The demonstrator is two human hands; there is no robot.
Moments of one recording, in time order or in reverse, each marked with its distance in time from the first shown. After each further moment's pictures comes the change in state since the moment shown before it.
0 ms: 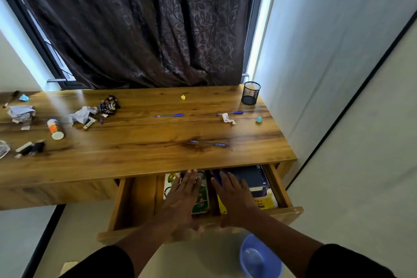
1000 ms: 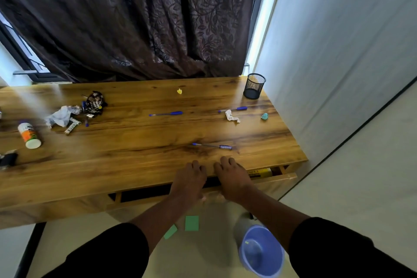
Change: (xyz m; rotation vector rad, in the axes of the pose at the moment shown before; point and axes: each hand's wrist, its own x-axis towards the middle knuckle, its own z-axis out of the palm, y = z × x) left_hand 0.069 -0.039 -0.049 0.128 0.107 -0.038; right_hand 0.101 0.007 -0.030 0.081 0.079 0.102
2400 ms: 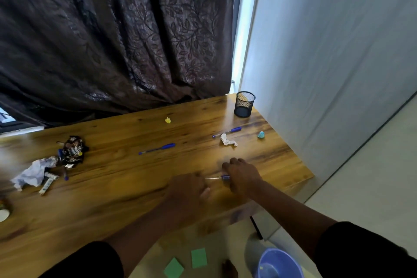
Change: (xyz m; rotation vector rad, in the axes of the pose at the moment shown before) left_hand 0.082 -0.072 -0.019 -0.320 0.301 0.196; right_hand 0.073 0.049 -0.060 0.135 -0.026 0.166
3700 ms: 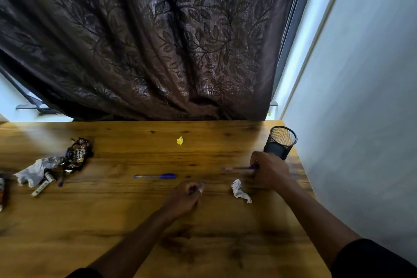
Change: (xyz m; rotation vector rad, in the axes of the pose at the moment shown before) left_hand 0.144 -0.042 0.029 -0.869 -0.144 -0.847; right_hand 0.226 0.154 -0.031 0.180 0.107 0.002
